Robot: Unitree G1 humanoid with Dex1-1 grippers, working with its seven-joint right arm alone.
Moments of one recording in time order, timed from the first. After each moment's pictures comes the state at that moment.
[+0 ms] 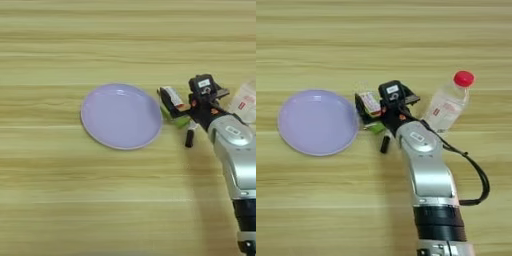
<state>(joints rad) -0.17 -0.30 -0.12 -0.07 0.01 0.29 0.31</state>
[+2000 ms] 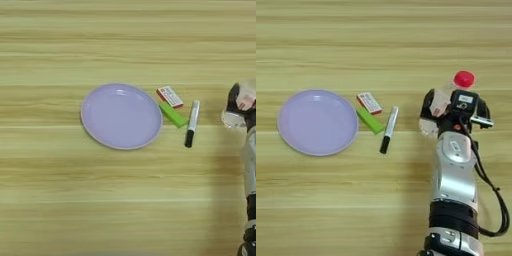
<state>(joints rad) -0.25 -0.29 -0.42 0.31 0.04 0.02 -0.08</state>
